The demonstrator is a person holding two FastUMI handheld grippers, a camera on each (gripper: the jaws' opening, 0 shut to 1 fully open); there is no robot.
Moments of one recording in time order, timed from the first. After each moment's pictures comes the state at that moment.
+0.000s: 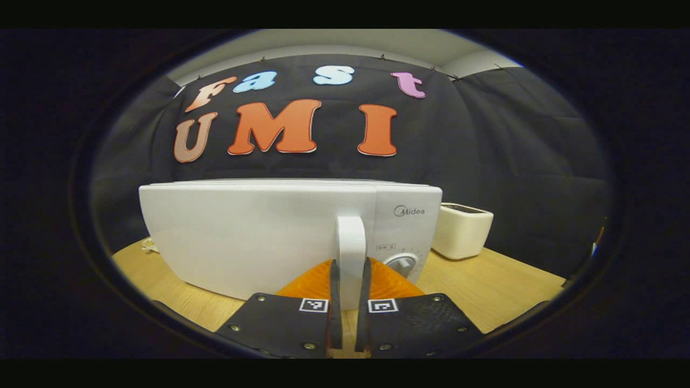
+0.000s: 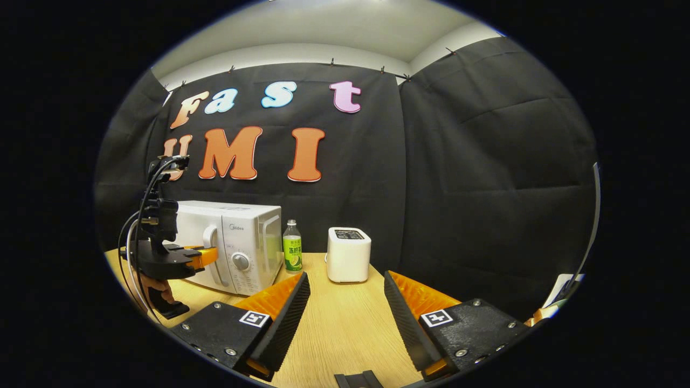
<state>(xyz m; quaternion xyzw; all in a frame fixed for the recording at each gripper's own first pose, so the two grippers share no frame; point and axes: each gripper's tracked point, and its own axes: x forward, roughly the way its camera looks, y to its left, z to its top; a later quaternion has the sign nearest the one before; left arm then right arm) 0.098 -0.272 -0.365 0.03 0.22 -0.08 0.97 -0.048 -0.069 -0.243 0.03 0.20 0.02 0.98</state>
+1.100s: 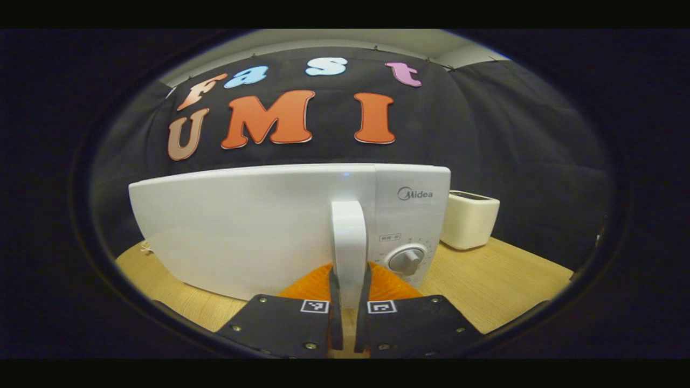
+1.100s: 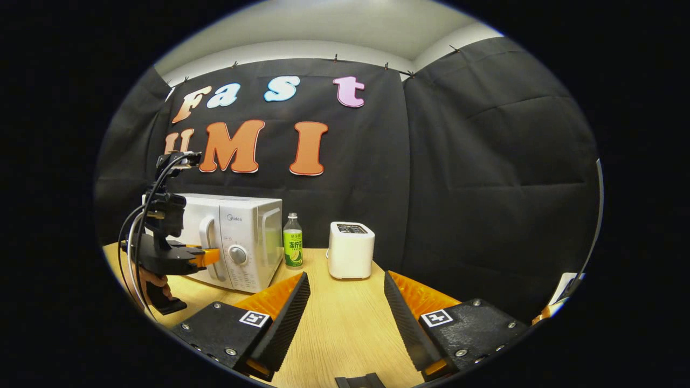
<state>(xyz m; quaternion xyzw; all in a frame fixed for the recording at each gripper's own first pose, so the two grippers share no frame) 0.104 -0.275 -0.389 0.03 0.25 -0.08 0.96 -0.042 -0.062 -0.268 0.03 0.21 0.03 0.98</state>
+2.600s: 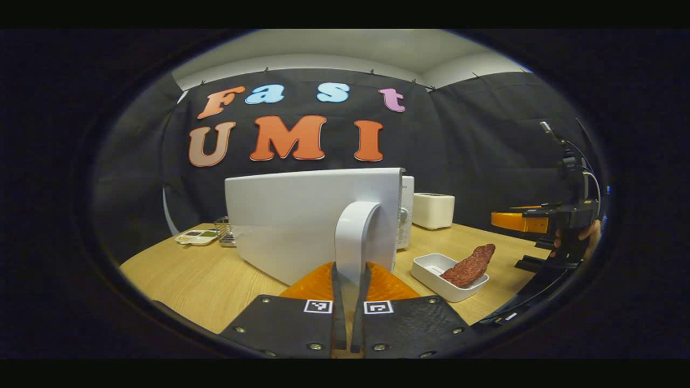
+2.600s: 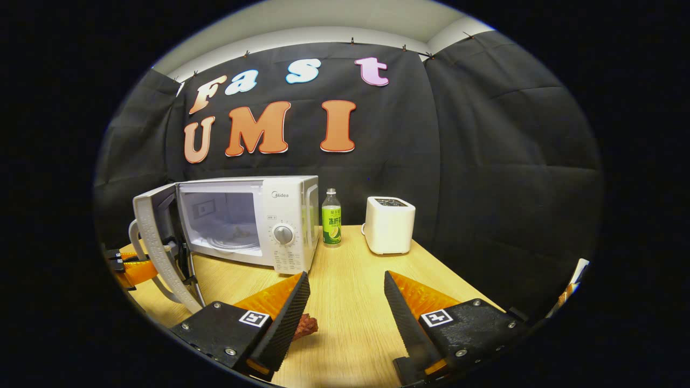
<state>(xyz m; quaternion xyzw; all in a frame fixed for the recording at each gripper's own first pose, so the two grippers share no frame) -0.101 -0.138 -0.300 0.03 0.21 -0.13 0.97 -0.080 0.019 -0.283 0.05 0.28 0.09 0.95</state>
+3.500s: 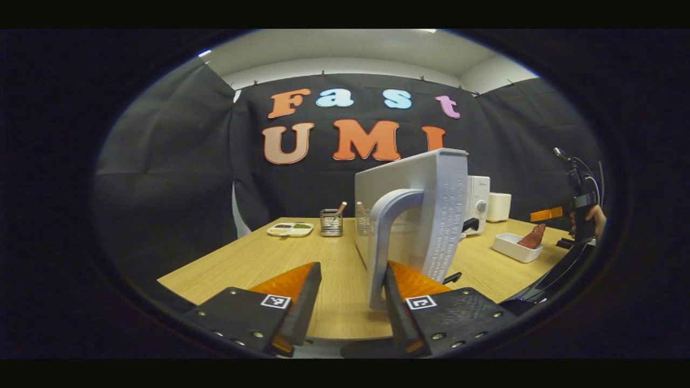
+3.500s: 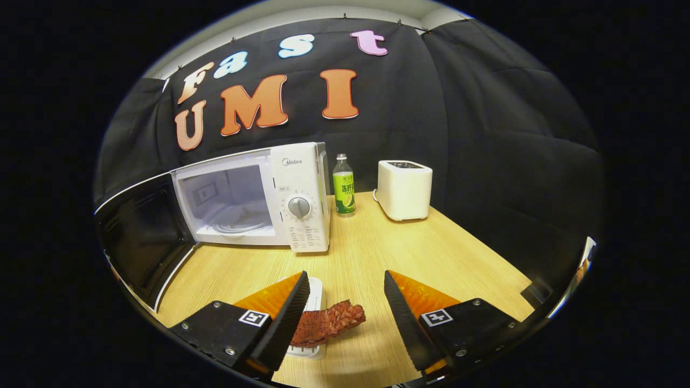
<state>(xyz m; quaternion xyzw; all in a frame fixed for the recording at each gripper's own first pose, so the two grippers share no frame) -0.165 0.088 -0.268 0.05 0.21 -0.02 0.98 -0.100 0.063 -0.317 0.07 0.38 0.09 0.92</state>
